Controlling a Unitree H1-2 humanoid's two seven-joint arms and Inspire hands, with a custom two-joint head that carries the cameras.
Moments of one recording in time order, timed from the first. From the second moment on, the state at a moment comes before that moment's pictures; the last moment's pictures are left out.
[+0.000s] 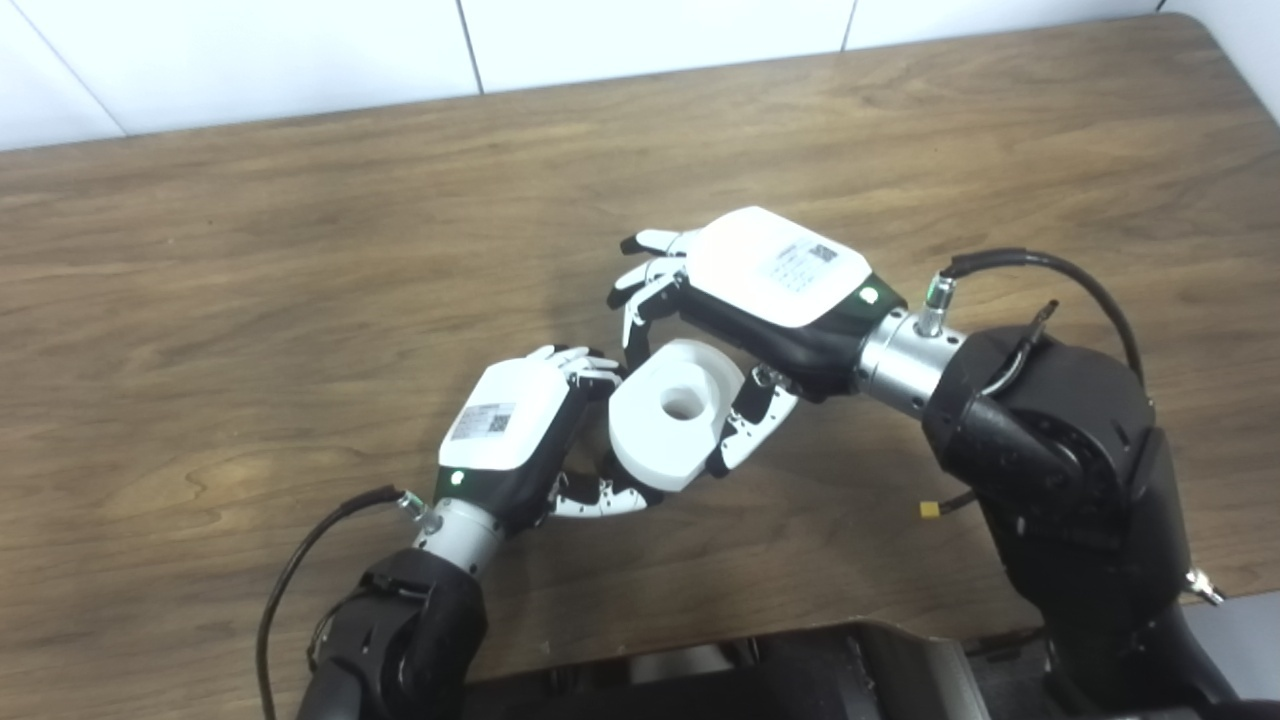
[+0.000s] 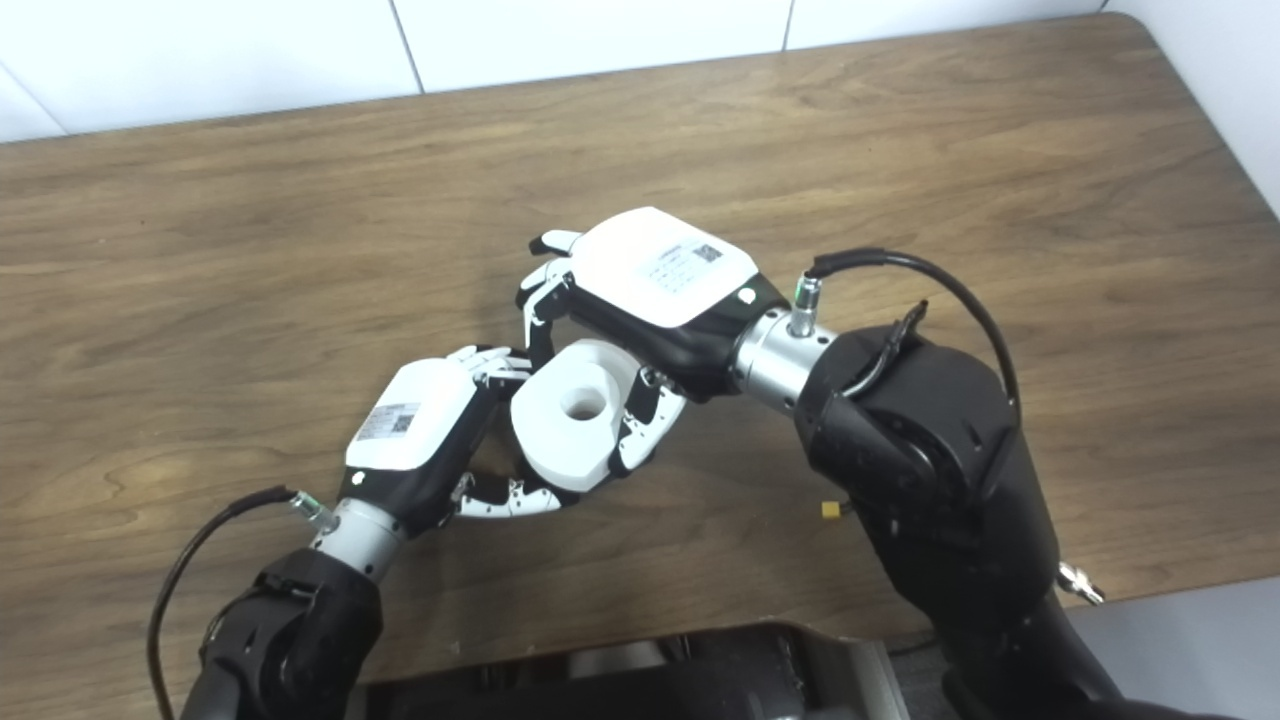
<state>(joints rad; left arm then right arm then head) 0.09 0.14 -0.44 -0.45 0.99 0.13 -0.39 -0.24 -0.24 0.29 -0.82 -0.96 0.19 1.02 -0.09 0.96</state>
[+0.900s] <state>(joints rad) 0.10 0.14 -0.44 -0.46 0.99 0.13 -0.40 -0.22 -0.23 0.33 -0.86 -1.01 0.16 1.10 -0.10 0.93</state>
